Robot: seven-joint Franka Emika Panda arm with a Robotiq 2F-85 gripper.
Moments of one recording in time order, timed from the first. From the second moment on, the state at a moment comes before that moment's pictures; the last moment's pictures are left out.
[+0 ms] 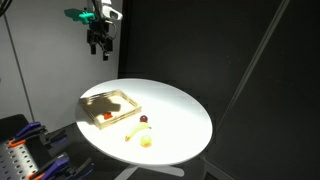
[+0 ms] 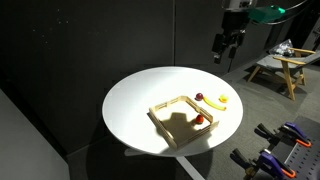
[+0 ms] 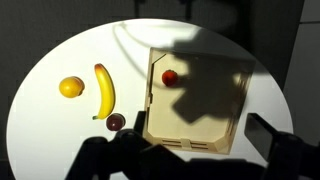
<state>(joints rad) 0.05 -0.27 0.08 -2.35 0.03 2.08 0.13</state>
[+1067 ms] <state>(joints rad) 0.08 -0.11 0.13 -2.51 -0.05 2.40 0.11</state>
